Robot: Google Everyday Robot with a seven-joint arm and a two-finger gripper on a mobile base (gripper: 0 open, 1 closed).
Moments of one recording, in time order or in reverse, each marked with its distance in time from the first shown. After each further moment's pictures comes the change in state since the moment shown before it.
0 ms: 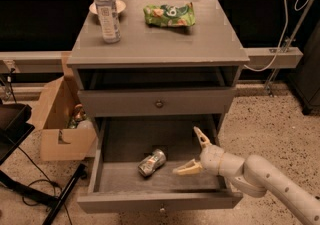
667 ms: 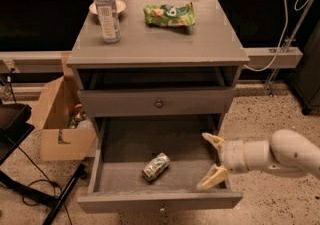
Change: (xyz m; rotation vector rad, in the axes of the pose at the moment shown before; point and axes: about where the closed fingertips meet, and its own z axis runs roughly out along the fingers) arm -0.055 0.036 -0.084 -0.298 0.294 0.029
